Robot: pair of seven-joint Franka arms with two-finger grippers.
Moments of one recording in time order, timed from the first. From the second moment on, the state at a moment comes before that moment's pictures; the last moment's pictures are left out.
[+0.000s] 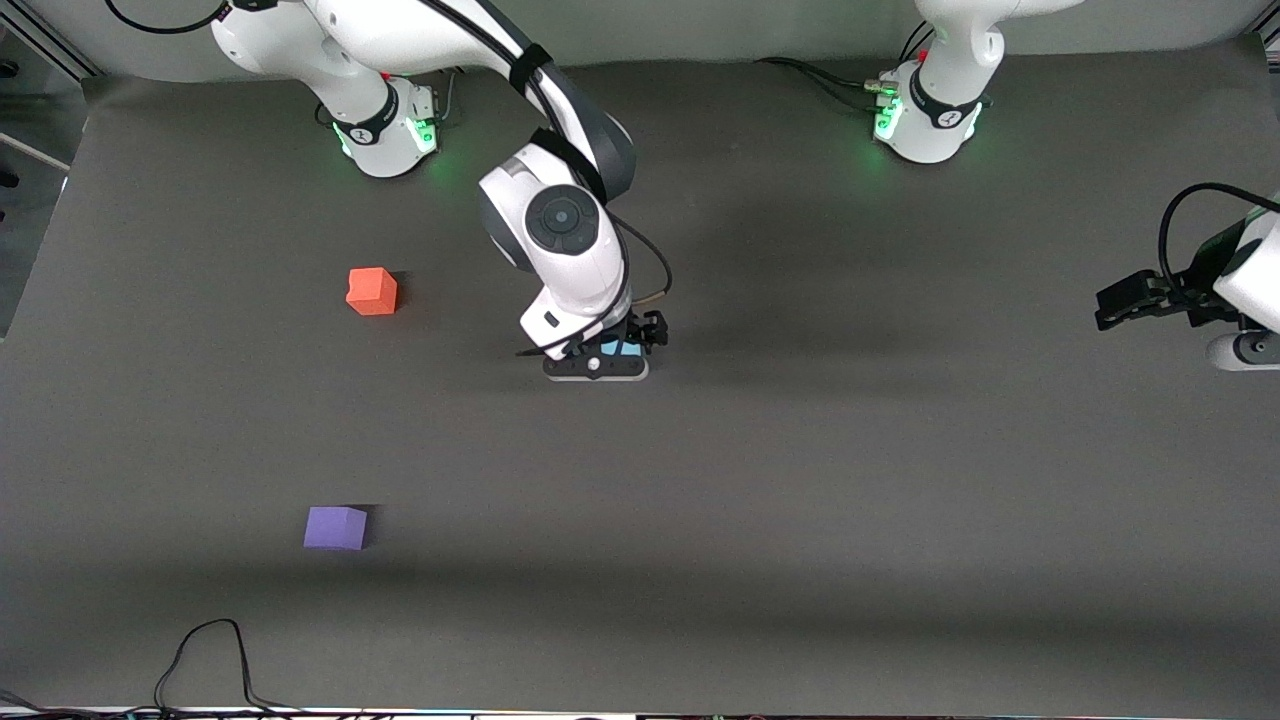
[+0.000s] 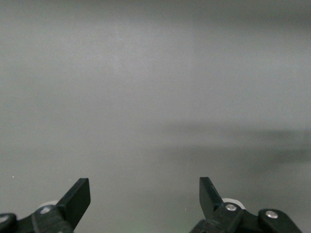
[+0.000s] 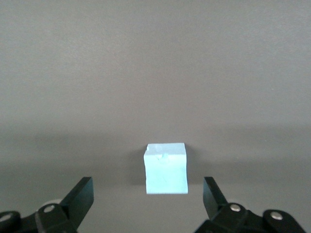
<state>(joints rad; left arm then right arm) 0.11 0.08 -0.12 -1.57 0.03 1.60 -0.04 0.80 0.56 -0.10 -1.56 0.10 2.14 0.72</state>
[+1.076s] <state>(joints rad) -0.05 0.06 0.01 -1.57 0.03 1.58 -0.01 0.82 0.65 -0.09 -1.74 0.08 2.43 0.71</state>
